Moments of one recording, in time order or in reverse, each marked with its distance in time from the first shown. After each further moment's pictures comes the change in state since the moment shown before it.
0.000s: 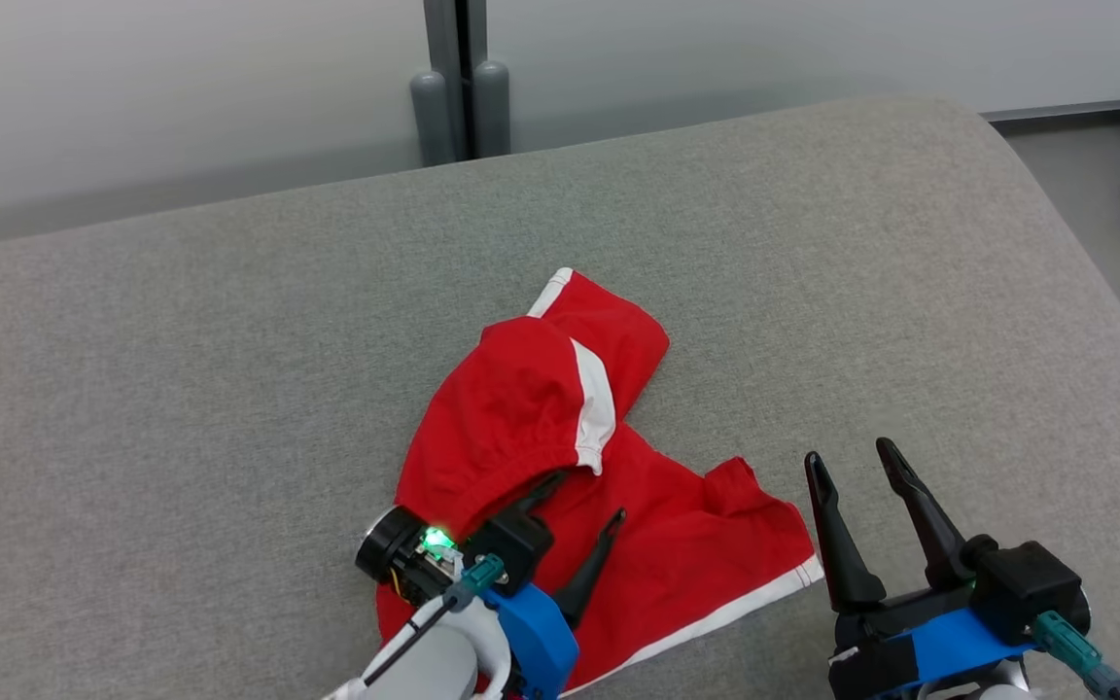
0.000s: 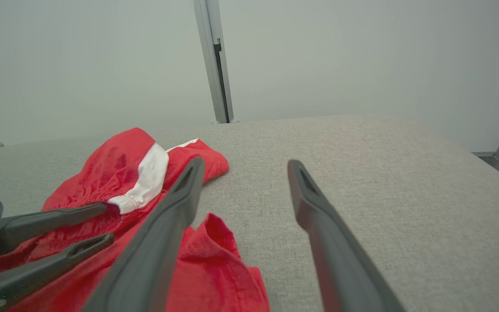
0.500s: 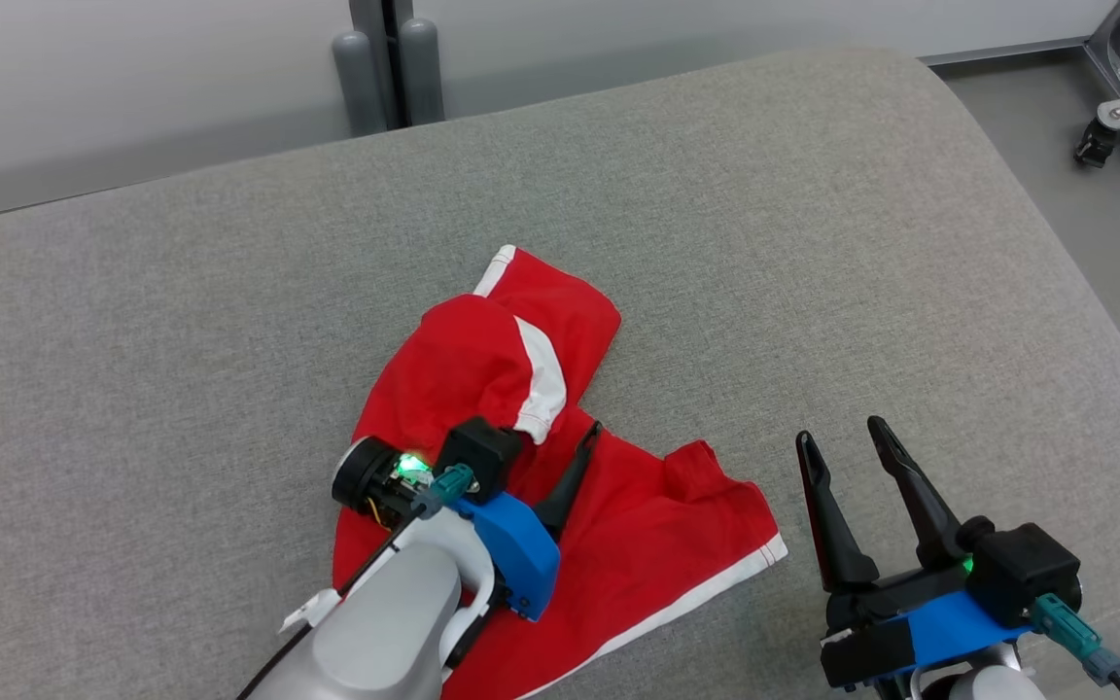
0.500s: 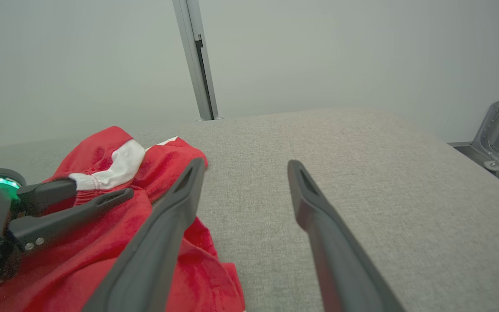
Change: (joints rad) left arm -0.148 -0.007 -0.006 0.103 -0.130 0.000 0.000; right arm -0.028 0.000 0.019 -0.012 0.020 0.000 0.000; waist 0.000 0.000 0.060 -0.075
